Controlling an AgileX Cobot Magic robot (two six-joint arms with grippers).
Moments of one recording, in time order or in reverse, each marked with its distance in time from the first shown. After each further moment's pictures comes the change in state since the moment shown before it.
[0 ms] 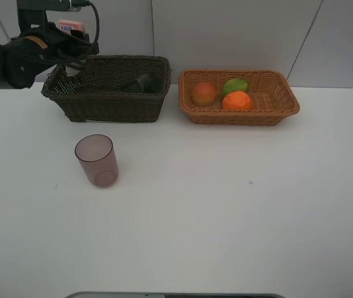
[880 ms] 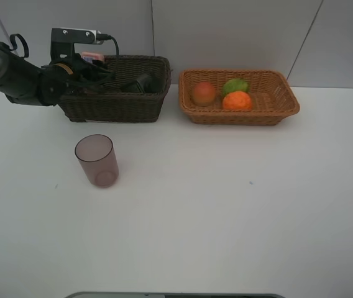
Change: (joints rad) left arm -0.014 0.183 -0.112 0.045 0.082 -0.057; right arm 0.000 0.000 0.000 0.000 0.000 0.000
